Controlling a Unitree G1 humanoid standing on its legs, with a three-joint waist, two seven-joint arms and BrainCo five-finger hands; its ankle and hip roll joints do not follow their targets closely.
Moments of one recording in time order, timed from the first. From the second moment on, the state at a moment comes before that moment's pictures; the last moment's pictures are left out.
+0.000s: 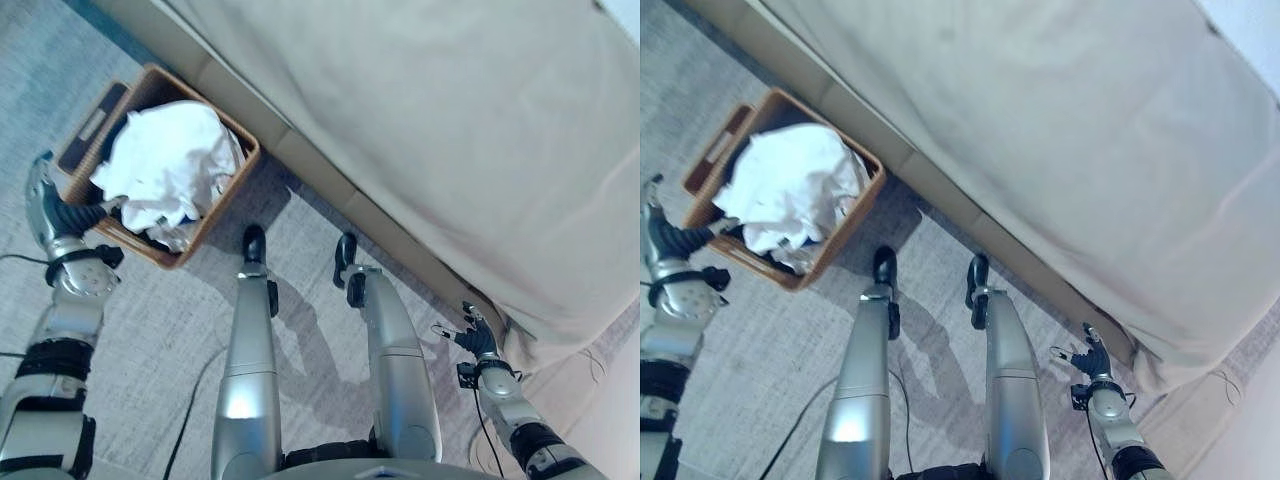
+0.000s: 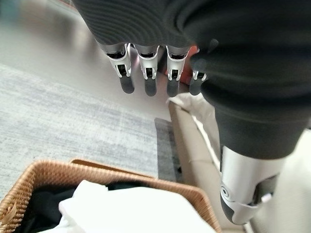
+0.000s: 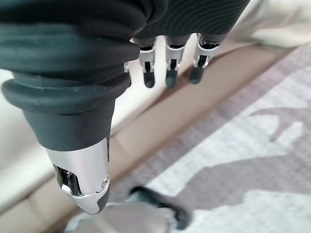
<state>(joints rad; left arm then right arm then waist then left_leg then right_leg) -0.35 0.74 -0.01 0.61 -0.06 -0.16 0.59 -0.14 -0.36 0.23 0.90 0.24 -0.25 -0.26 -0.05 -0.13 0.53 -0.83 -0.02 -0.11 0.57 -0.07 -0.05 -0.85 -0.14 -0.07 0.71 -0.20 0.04</state>
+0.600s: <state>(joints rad) 0.02 0.21 -0.08 0.99 -0.48 -0.26 0.10 -0.01 -0.34 0.23 0.98 0.10 -0.21 -0.19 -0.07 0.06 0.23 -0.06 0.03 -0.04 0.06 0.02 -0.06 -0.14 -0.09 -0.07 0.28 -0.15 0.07</state>
